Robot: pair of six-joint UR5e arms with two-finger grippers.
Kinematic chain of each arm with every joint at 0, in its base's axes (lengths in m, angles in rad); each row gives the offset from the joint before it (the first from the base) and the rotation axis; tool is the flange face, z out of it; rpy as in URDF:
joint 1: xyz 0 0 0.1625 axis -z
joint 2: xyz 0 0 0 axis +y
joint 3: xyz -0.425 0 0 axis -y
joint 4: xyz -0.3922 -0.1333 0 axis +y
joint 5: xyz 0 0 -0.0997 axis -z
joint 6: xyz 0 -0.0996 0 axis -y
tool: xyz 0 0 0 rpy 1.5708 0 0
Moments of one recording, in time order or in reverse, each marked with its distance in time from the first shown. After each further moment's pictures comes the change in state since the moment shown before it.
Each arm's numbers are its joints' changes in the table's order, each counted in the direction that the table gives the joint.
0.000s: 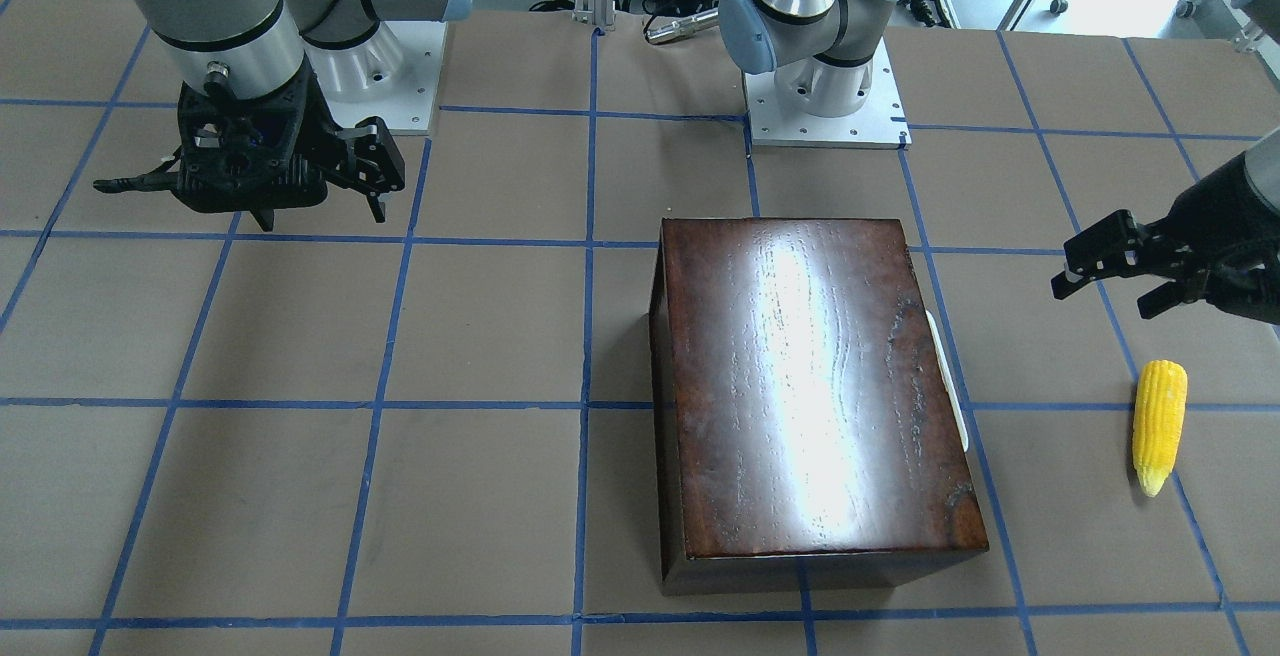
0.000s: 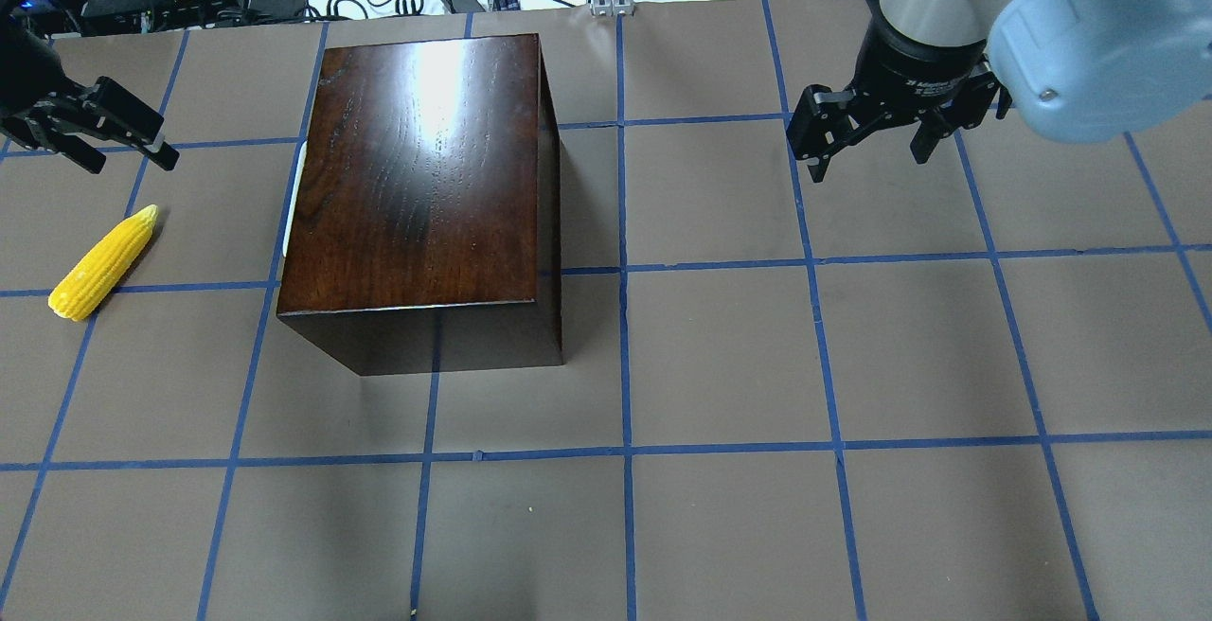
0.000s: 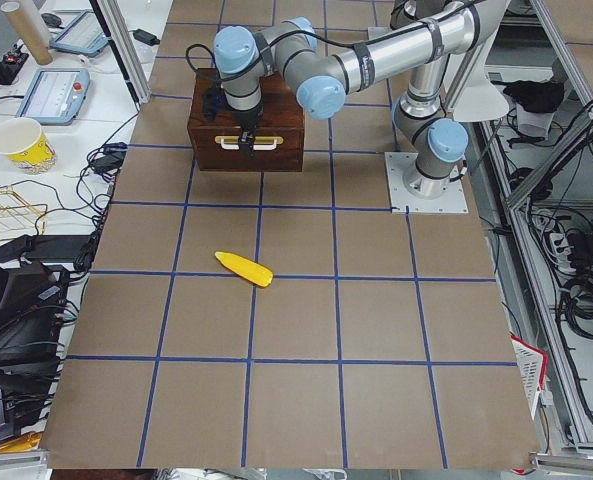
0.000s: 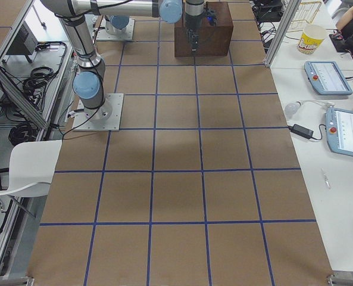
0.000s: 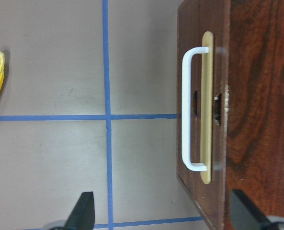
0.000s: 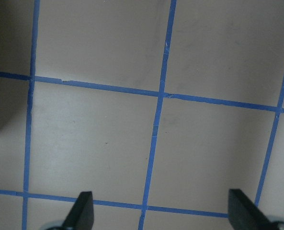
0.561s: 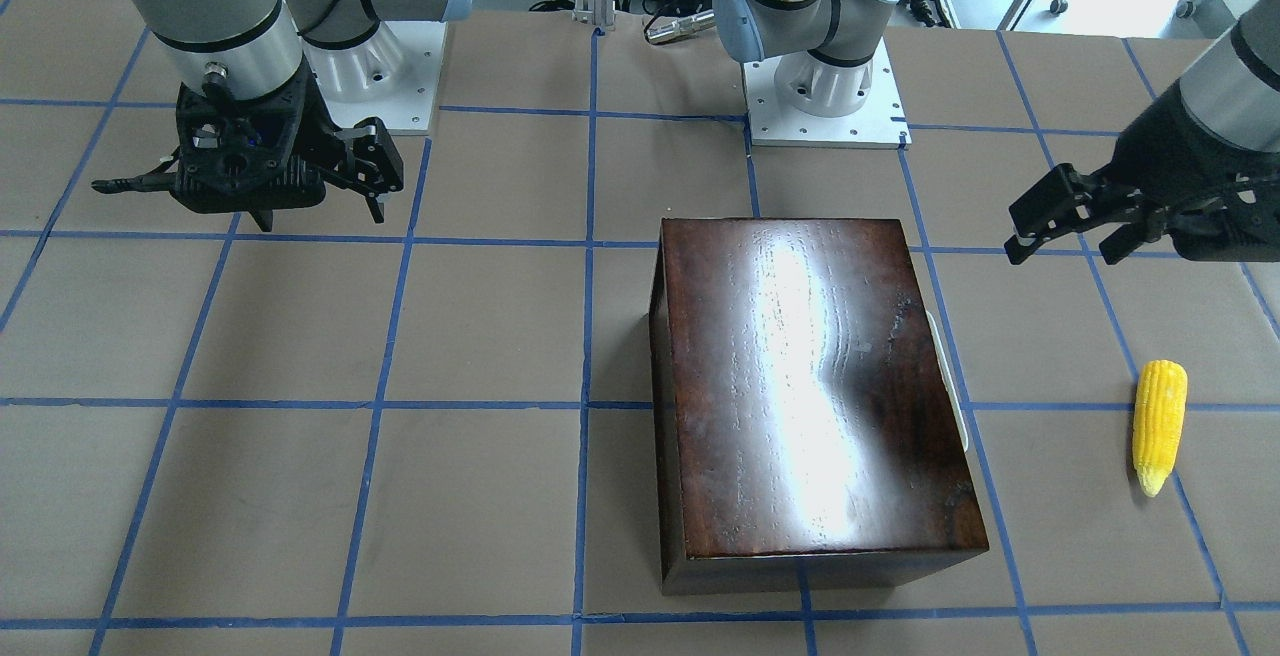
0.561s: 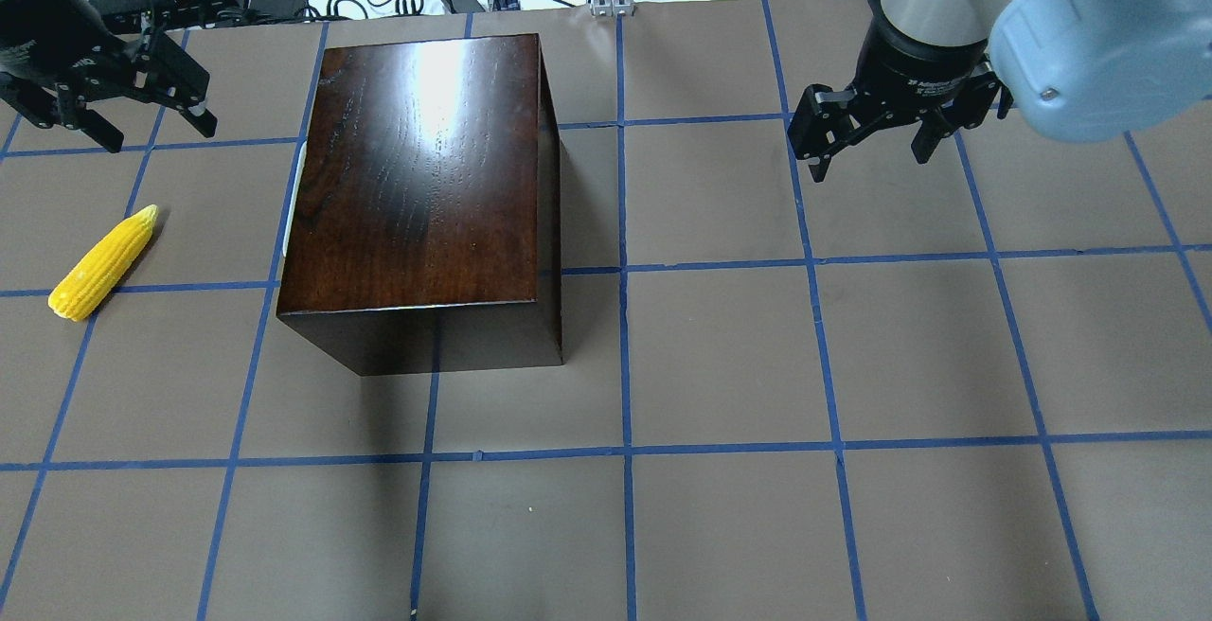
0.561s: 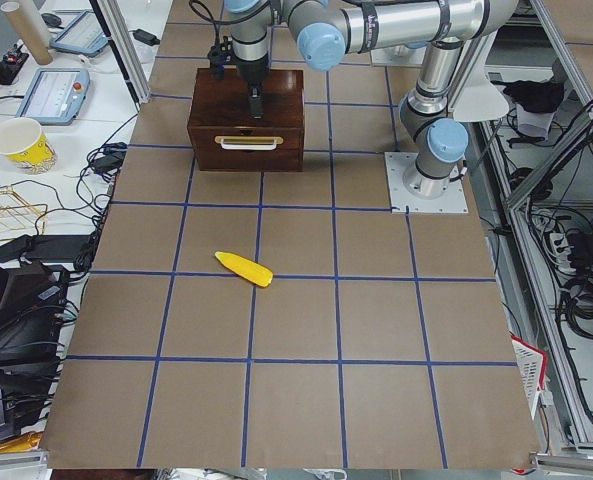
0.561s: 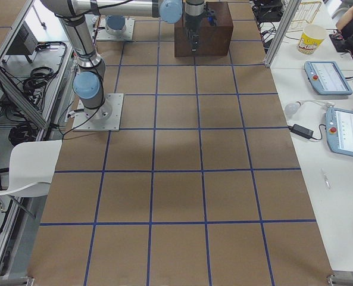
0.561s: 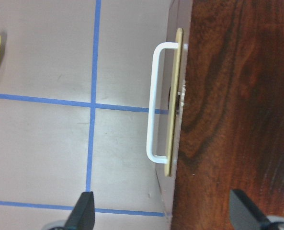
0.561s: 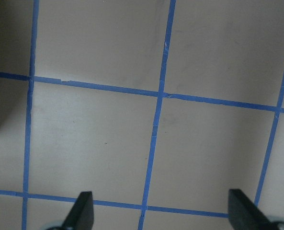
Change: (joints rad) left arm 0.114 -0.085 0.044 0.065 0.046 -0.312; right arm 0.002 0.000 0.000 0.000 0.000 0.000
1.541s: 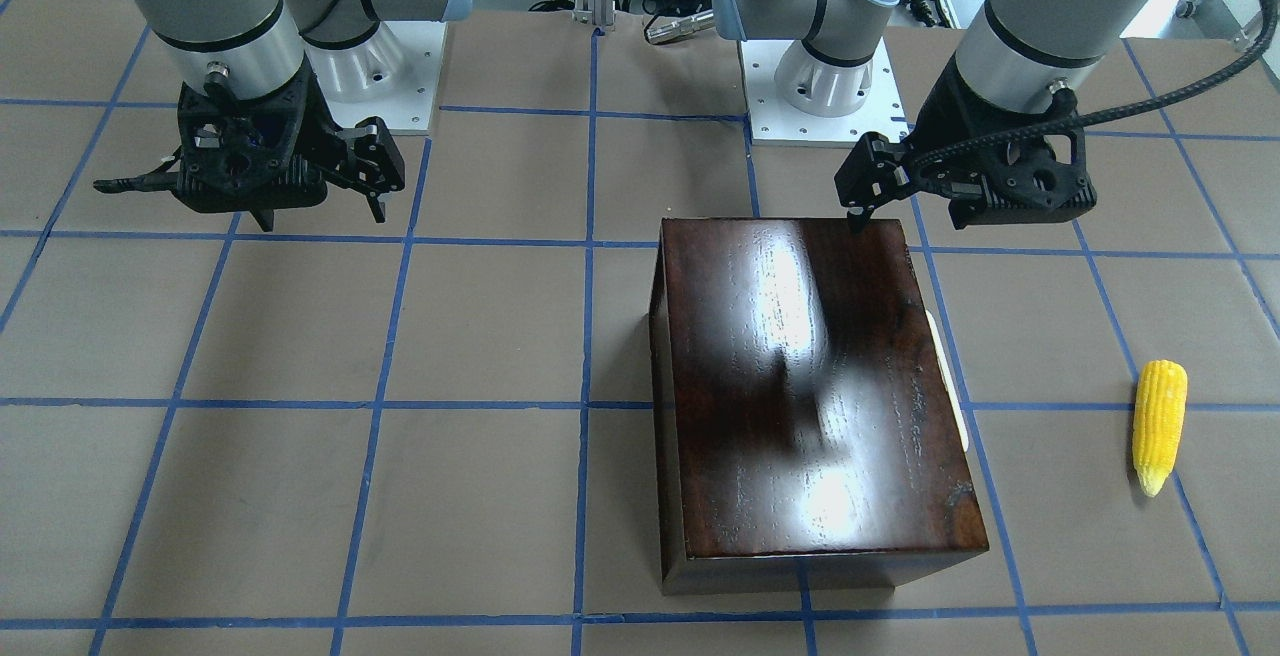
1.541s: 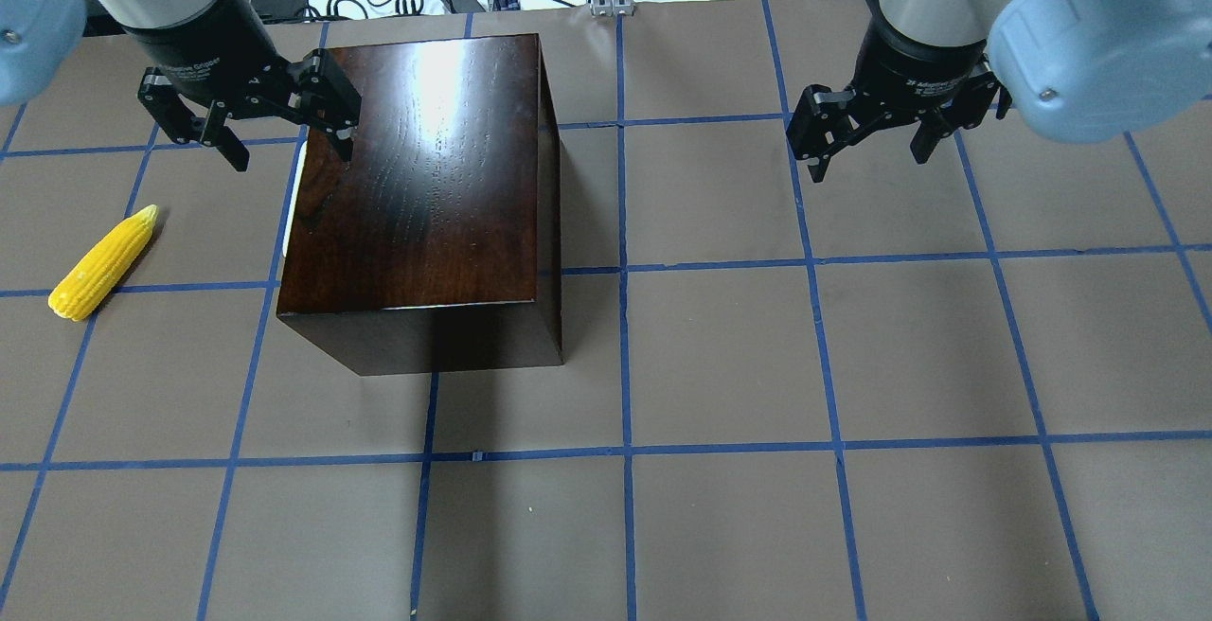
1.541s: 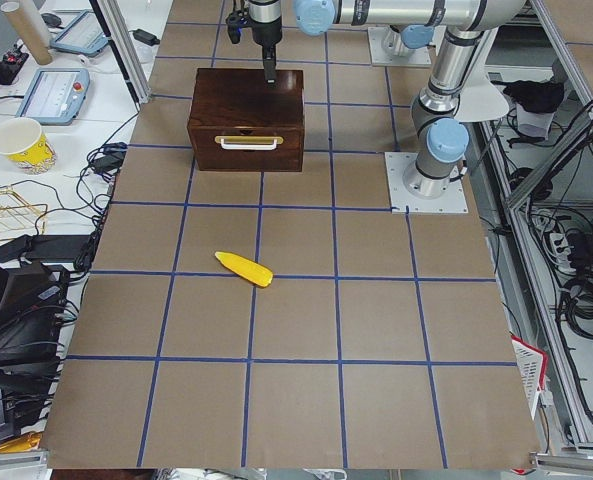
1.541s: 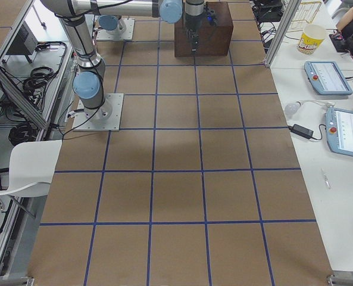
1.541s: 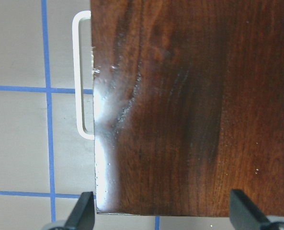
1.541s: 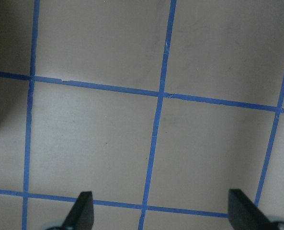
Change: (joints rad) left arm 0.292 -0.041 -0.033 0.009 0.089 -0.312; right arm -0.001 0.000 0.000 0.000 0.000 0.000
